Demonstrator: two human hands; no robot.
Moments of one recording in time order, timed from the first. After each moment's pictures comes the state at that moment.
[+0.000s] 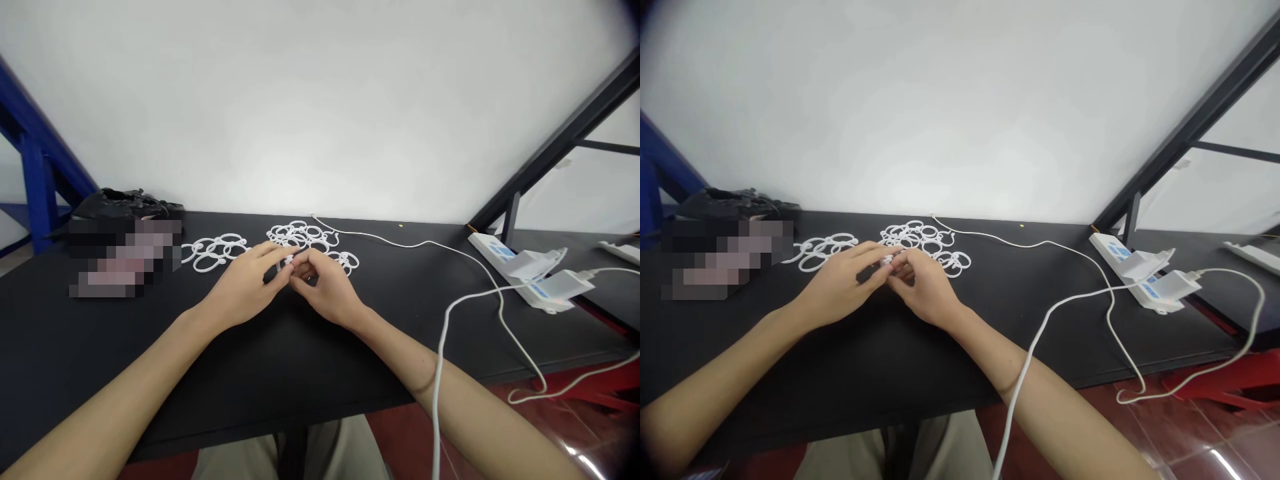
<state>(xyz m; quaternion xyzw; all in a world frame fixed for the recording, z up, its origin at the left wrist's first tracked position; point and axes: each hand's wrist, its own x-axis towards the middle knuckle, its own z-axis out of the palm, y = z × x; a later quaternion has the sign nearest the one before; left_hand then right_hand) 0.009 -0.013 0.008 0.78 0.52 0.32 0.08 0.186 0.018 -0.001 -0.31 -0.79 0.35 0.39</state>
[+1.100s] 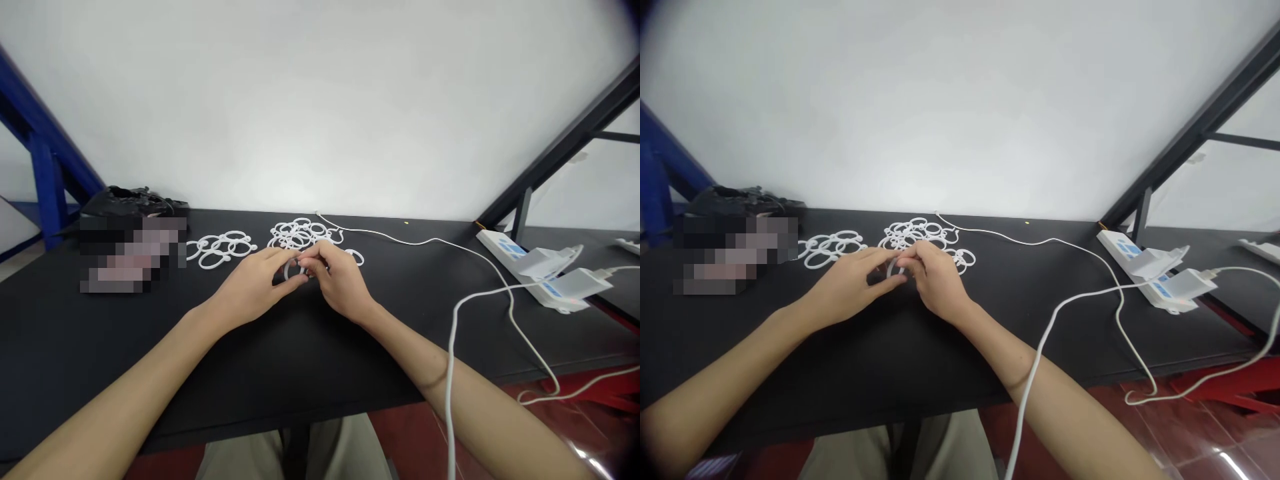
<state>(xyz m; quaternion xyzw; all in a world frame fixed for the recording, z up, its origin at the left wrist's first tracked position) 0.010 -0.013 0.006 0.80 0.52 0.28 0.07 0.191 0.024 0.006 -0.32 -0.81 0.26 0.42</state>
